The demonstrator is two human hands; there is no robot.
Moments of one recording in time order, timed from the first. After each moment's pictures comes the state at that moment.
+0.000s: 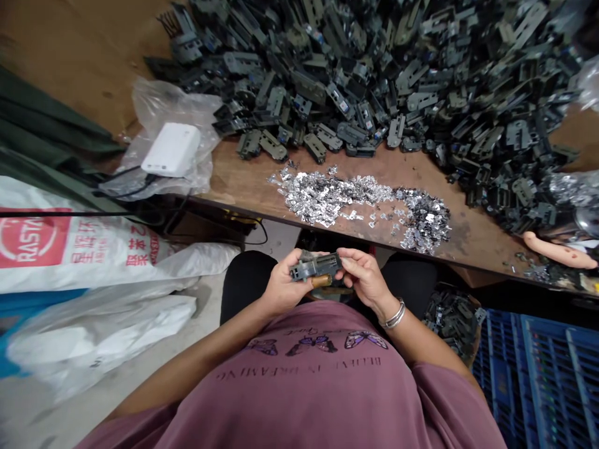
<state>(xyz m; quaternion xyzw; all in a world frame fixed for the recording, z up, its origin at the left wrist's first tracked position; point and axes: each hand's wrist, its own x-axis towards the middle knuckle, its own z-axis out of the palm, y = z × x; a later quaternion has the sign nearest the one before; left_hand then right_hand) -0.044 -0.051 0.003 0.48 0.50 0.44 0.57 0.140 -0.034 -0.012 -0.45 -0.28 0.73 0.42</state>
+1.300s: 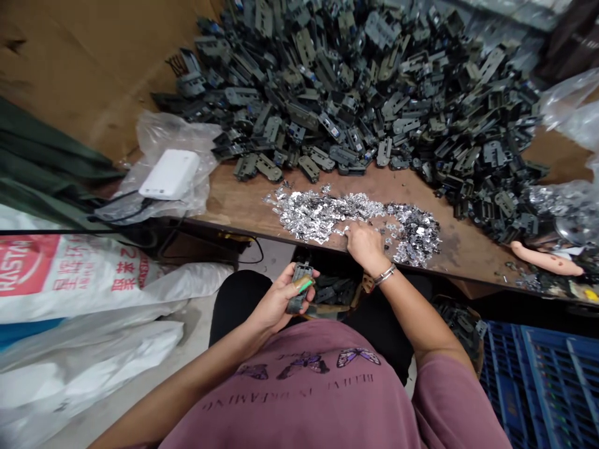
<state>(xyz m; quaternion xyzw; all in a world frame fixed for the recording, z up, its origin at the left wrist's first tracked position) -0.042 -0.045 -0.001 0.21 0.45 0.43 0.75 0.147 0.068 0.000 -0.64 -0.77 0.03 0.01</state>
